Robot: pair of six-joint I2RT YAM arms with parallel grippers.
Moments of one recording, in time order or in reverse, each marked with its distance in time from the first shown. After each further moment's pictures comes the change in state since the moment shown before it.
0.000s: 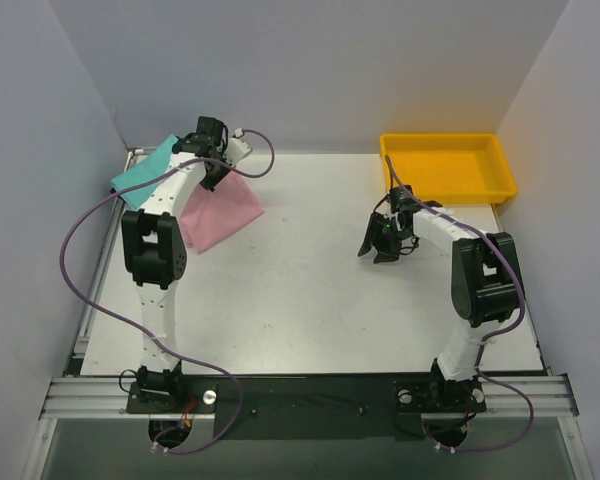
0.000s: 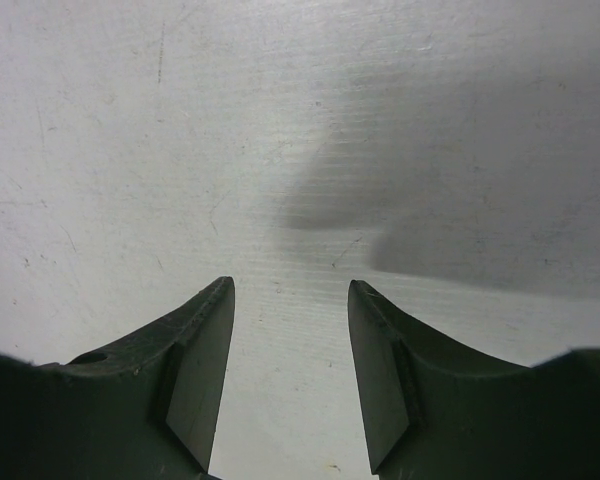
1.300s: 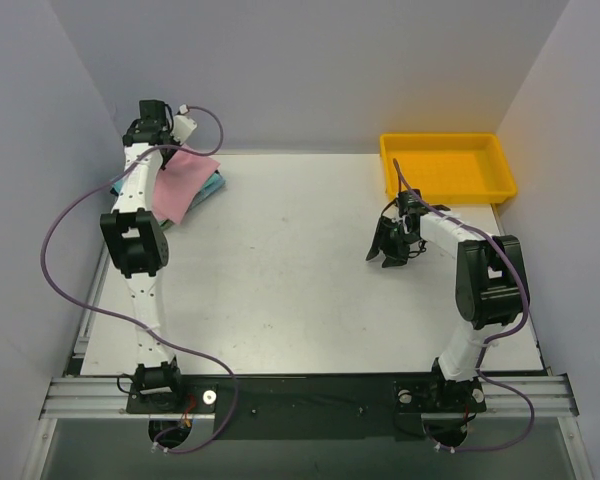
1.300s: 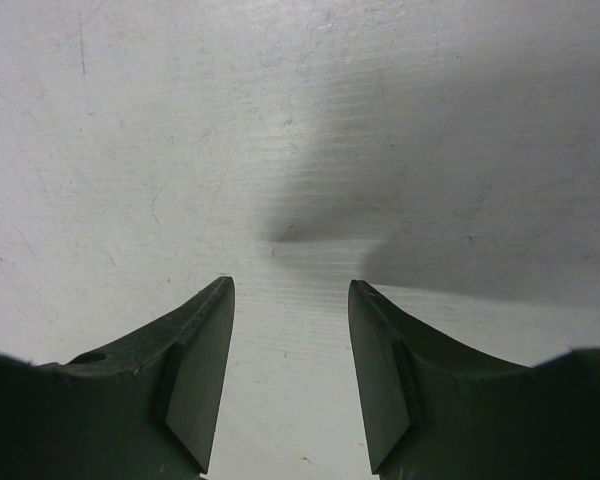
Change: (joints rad) left arm 0.233 0.182 0.352 0.010 -0.047 0.122; right arm -0.049 -0.025 -0.053 -0.002 0.014 -0.034
